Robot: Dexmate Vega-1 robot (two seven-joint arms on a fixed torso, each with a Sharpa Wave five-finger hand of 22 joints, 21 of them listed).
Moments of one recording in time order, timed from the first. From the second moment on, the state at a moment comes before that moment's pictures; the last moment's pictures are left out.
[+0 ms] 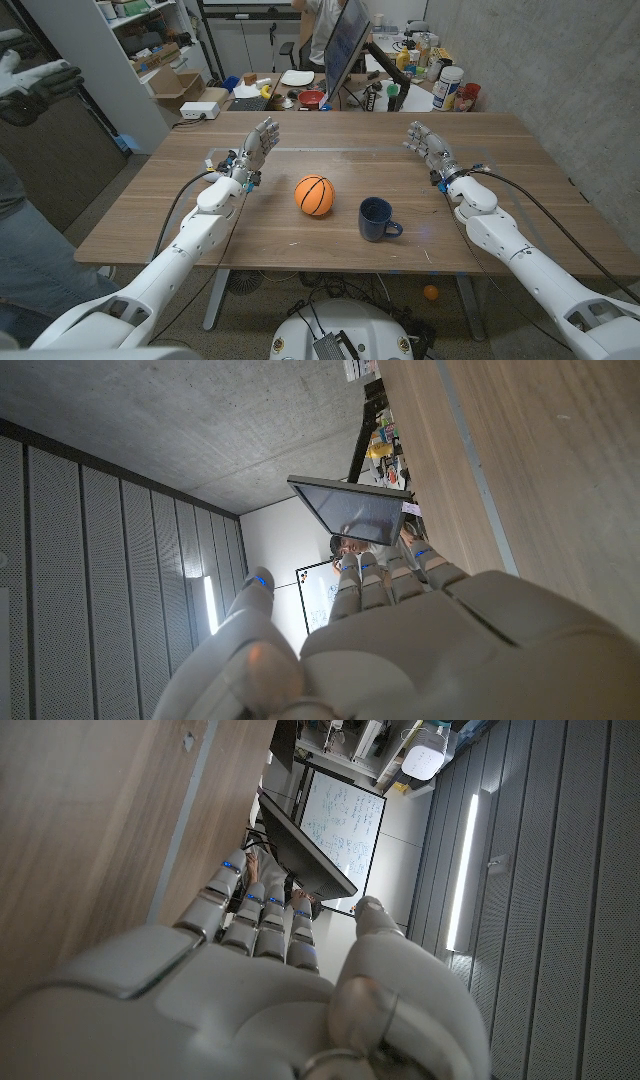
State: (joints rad) left arm 0.82 0.45 0.31 -1.28 -0.58 -0.26 -0.11; left_hand 0.15 0.07 0.45 -0.12 0.17 0.15 0.11 0.19 0.18 0.07 0.05 0.21 0.20 0.03 0.07 0.18 0.18 -0.01 0.08 0.19 0.18; right arm -0.85 -0.52 -0.34 -1.34 0.63 0.27 0.03; right_hand 0.46 0.13 0.30 -0.09 0.18 0.23 0.05 0.19 0.19 0.26 0.12 0.20 0.20 0.19 0.06 0.22 0.22 0.41 0.09 0.19 0.17
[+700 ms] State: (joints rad) left arm 0.83 0.45 0.30 -1.28 -0.56 -0.25 -0.13; left_hand 0.15 0.07 0.45 -0.12 0.17 0.16 0.11 0.19 0.18 0.07 0.05 0.21 0.20 0.03 0.08 0.18 0.18 -0.03 0.08 0.19 0.18; right arm -0.91 -0.58 -0.33 -1.47 0.54 0.24 -0.09; right_hand 0.54 0.12 0.32 -0.15 0.18 0.25 0.04 0.19 0.19 0.27 0.11 0.20 0.20 0.23 0.13 0.22 0.20 0.47 0.17 0.20 0.17
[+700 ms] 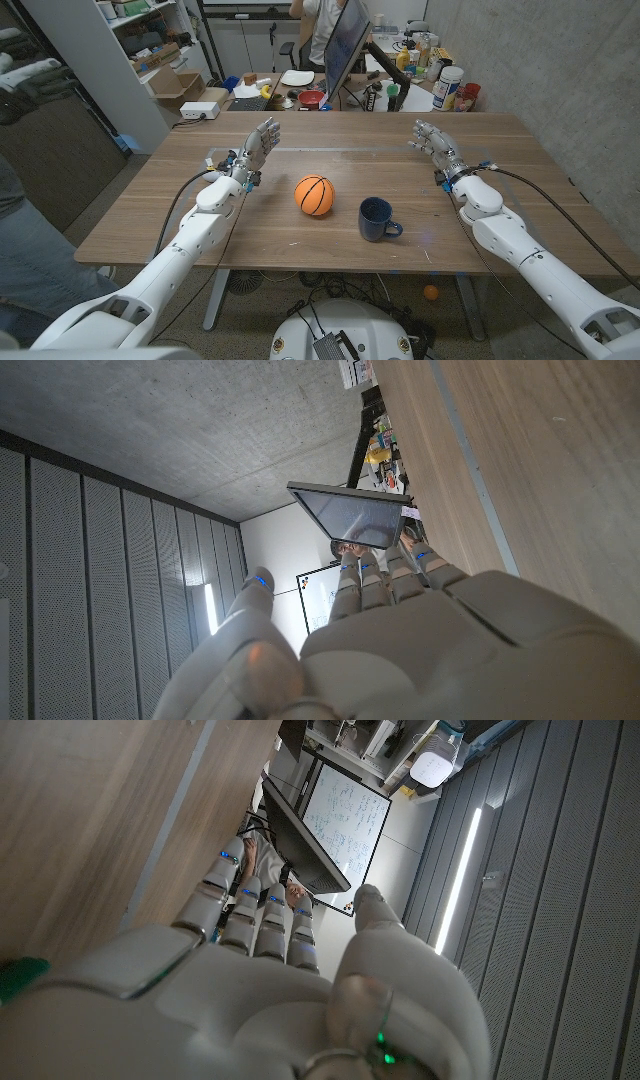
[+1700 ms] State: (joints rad) left arm 0.84 0.46 0.28 -1.30 -0.56 -0.26 -0.16; left_hand 0.15 0.07 0.45 -0.12 0.17 0.17 0.10 0.19 0.18 0.07 0.05 0.21 0.20 0.03 0.08 0.18 0.18 -0.05 0.09 0.19 0.18; right arm -1.00 -0.76 -0.35 -1.82 0.24 -0.12 -0.36; right_hand 0.63 0.06 0.34 -0.17 0.18 0.26 0.05 0.20 0.19 0.26 0.11 0.20 0.20 0.21 0.18 0.20 0.19 0.43 0.21 0.18 0.17
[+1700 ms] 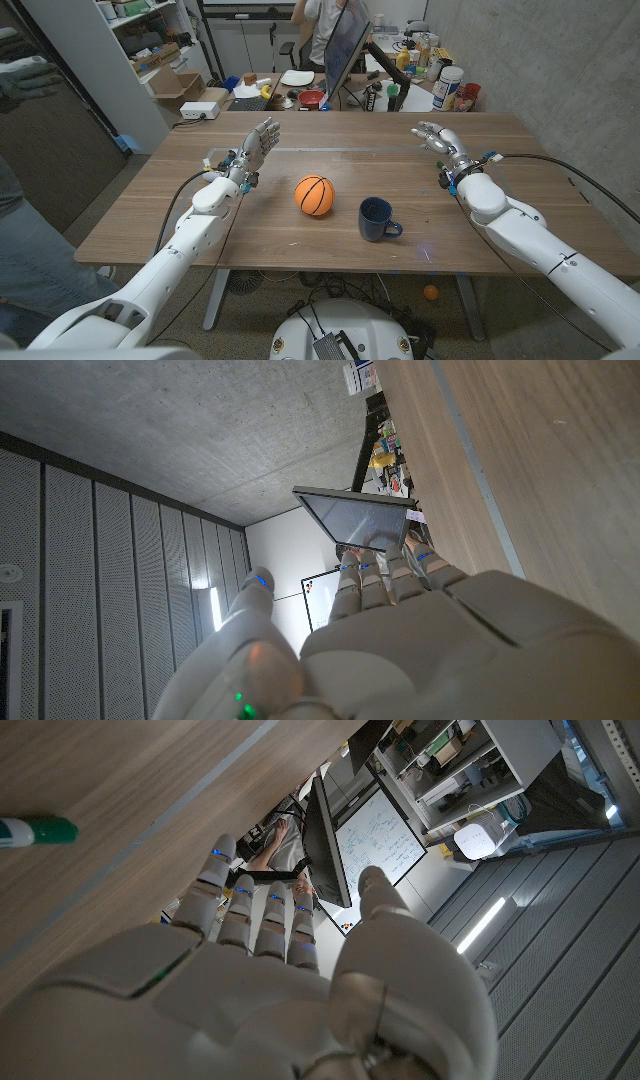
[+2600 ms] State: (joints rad) left arm 0.85 0.47 0.28 -1.31 -0.57 -0.26 -0.17; left_hand 0.15 0.07 0.45 -0.12 0.18 0.18 0.10 0.19 0.18 0.07 0.05 0.21 0.20 0.03 0.08 0.19 0.18 -0.05 0.09 0.19 0.18; right arm -0.98 -0.83 -0.42 -2.05 0.05 -0.60 -0.42; right_hand 0.62 0.01 0.32 -0.16 0.18 0.31 0.10 0.21 0.19 0.21 0.14 0.19 0.20 0.16 0.18 0.19 0.19 0.38 0.22 0.18 0.17
